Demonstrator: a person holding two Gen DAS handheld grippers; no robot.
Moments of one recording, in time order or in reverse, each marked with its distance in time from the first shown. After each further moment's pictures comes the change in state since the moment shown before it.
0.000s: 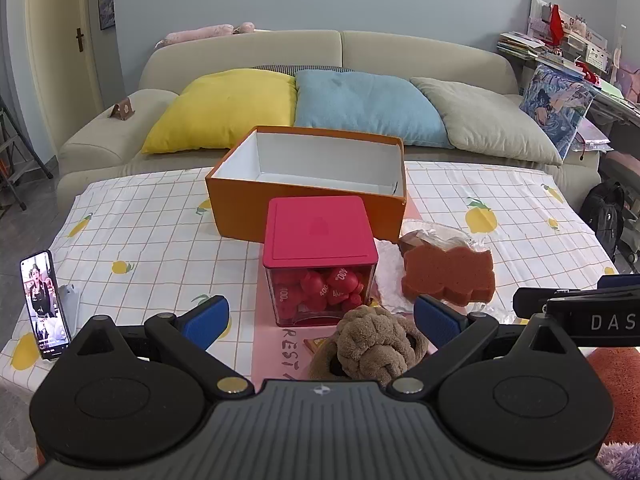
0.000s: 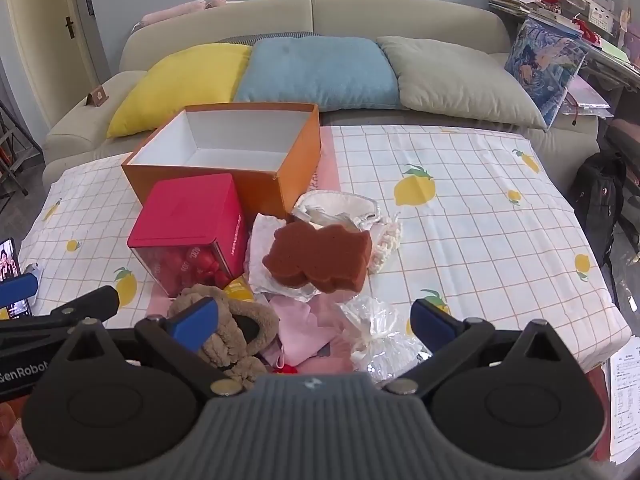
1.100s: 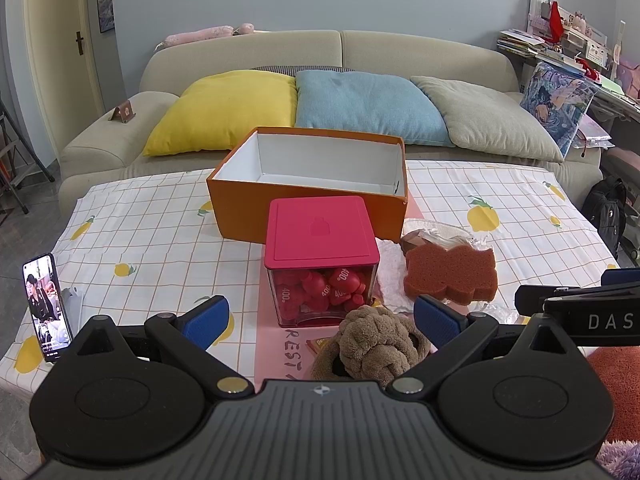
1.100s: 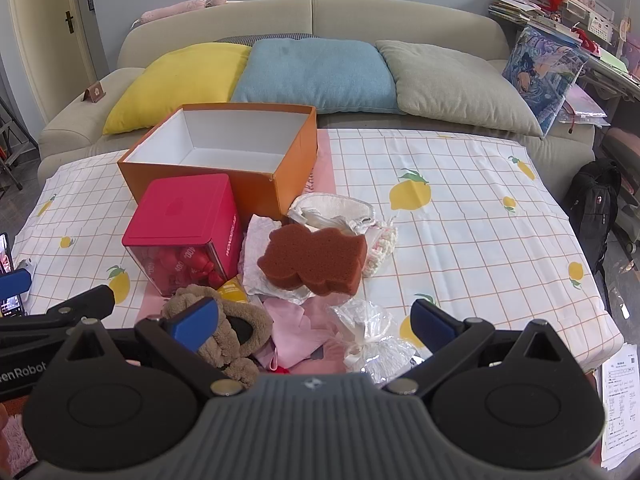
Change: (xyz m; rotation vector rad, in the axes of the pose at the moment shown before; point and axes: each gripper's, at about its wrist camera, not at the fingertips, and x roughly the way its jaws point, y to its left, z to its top) left arm -0.001 0.000 0.001 0.004 0.002 0.003; right arm 0.000 0.000 0.000 -0.021 -0.005 -0.022
